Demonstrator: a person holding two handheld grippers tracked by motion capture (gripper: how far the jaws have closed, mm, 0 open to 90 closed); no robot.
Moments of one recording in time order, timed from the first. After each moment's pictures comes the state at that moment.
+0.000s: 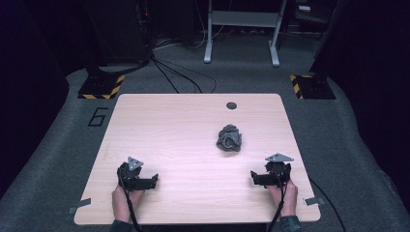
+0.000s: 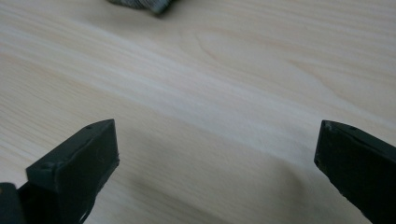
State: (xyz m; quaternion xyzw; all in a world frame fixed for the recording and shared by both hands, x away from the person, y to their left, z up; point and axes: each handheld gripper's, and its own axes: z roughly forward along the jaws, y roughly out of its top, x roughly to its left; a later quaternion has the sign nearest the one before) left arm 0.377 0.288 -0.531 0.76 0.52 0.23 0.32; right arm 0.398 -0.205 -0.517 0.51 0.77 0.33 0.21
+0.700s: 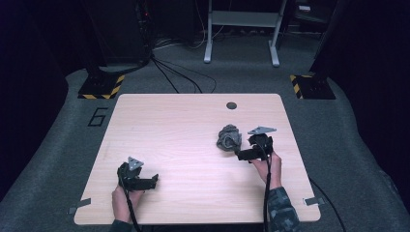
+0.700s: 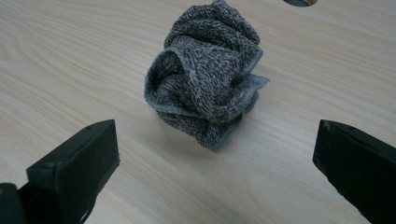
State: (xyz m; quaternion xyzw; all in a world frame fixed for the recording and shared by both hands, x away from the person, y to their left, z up) left arm 0.377 0.287 -0.531 0.76 0.52 0.23 0.32; right arm 0.463 -0.151 -0.460 0.45 0.80 0.36 0.19
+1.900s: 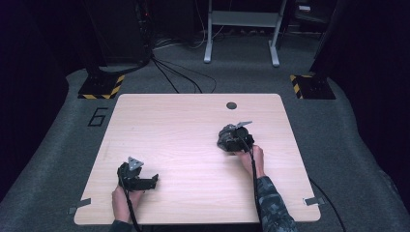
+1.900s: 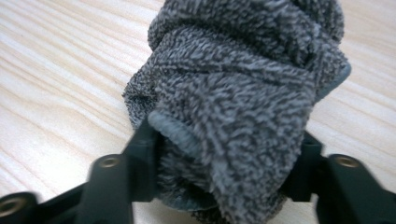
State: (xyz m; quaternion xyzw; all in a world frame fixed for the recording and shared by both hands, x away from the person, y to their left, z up) left arm 0.377 0.287 -0.531 0.76 0.52 0.23 0.32; right arm 0.521 -0.105 -0.505 0.46 0.82 0.30 0.17
